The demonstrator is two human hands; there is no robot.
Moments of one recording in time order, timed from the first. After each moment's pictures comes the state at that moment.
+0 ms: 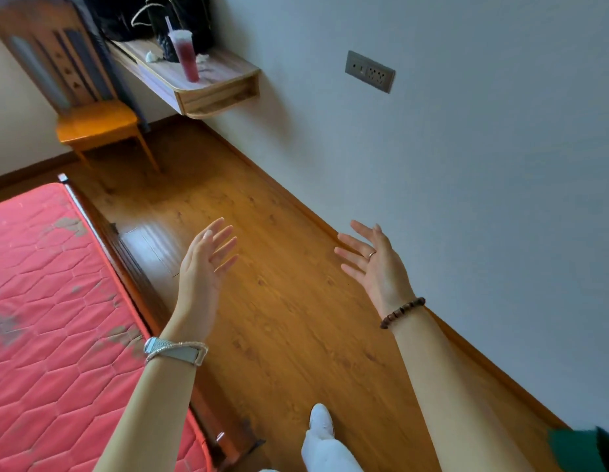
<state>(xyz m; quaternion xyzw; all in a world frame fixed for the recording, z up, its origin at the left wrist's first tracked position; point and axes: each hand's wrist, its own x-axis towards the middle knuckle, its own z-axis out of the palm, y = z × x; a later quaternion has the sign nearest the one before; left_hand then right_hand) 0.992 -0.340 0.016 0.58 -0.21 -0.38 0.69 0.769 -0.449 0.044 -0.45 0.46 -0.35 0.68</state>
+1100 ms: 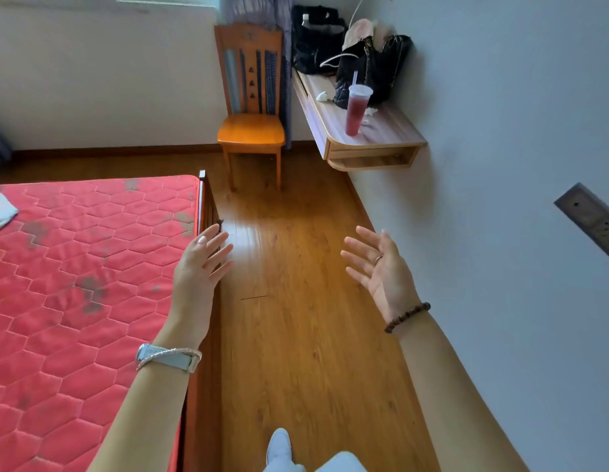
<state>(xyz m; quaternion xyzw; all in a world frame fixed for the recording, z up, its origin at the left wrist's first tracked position) 1.249 -0.451 0.020 0.59 -0.04 -0.17 0.79 1.113 -0.677 0.053 -0.58 0.31 -0.16 0.74</state>
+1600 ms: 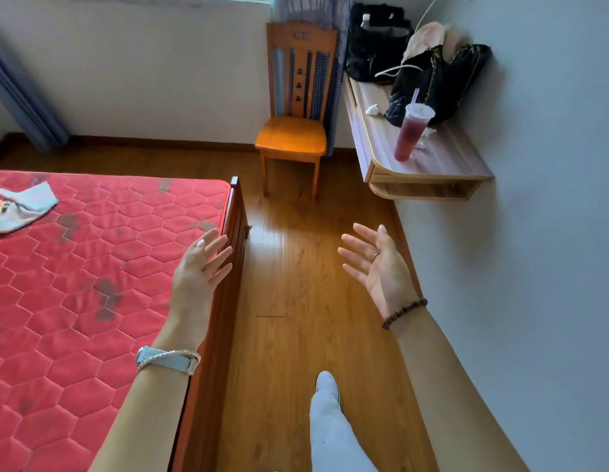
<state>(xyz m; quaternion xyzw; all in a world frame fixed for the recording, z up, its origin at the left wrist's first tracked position) 1.372 -0.507 0.000 0.59 0.04 -0.11 0.80 1.284 -0.760 0.037 -0.57 0.27 -0.08 0.77</state>
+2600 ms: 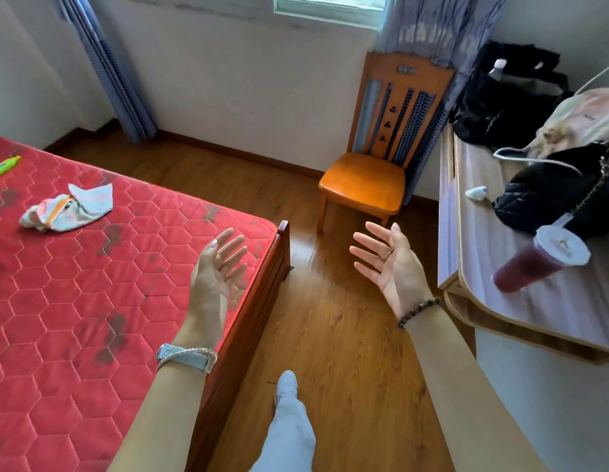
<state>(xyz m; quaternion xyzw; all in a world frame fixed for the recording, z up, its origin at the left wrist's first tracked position) 1.662 -0.613 0.000 0.56 0.12 0.02 0.82 1.659 -0.867 0.045 -0.61 0.19 0.03 0.77</state>
